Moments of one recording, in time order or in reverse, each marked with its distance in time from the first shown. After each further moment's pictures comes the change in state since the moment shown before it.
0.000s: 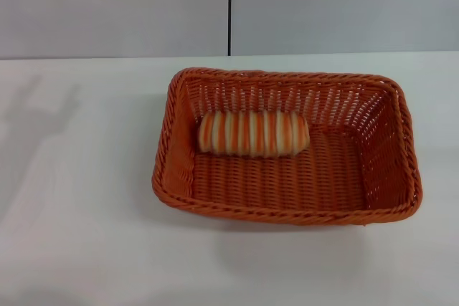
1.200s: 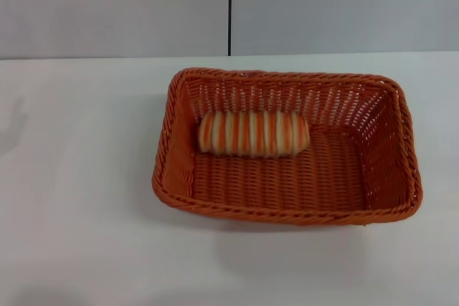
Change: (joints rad) left arm 0.093 0.000 -0.203 -0.081 0.001 0.039 0.156; right arm -0.023 -0.001 0.000 0.028 0.116 -0.012 -0.001
